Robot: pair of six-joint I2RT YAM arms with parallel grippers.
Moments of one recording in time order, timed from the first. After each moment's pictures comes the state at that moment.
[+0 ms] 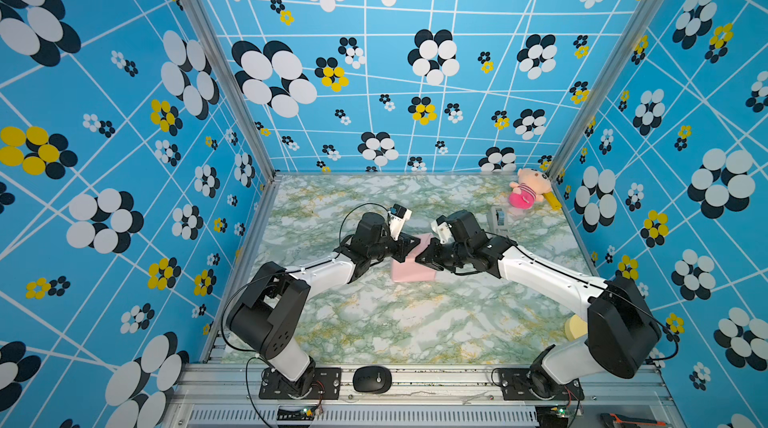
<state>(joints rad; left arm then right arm) -0.55 1.62 0.84 0.33 0.52 -0.30 0.66 1.50 1.00 -0.31 -0.41 0.87</state>
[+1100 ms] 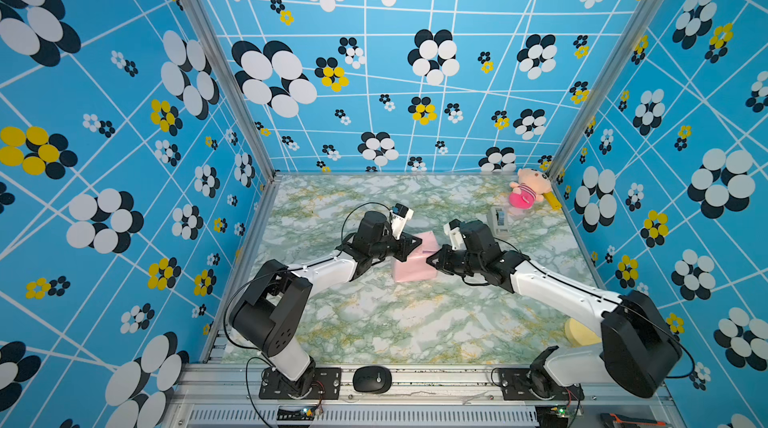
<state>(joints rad) -0.56 1.64 0.87 0.30 0.54 -0.30 0.61 1.35 0.83 -0.16 -0.35 0.80</state>
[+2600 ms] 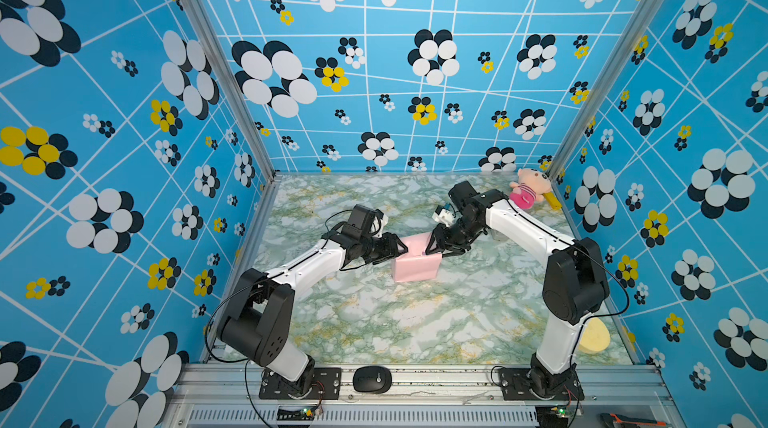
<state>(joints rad) -0.47 1.56 1.00 -0.29 0.52 -0.67 0.46 1.86 1.54 -1.04 -0.58 0.33</state>
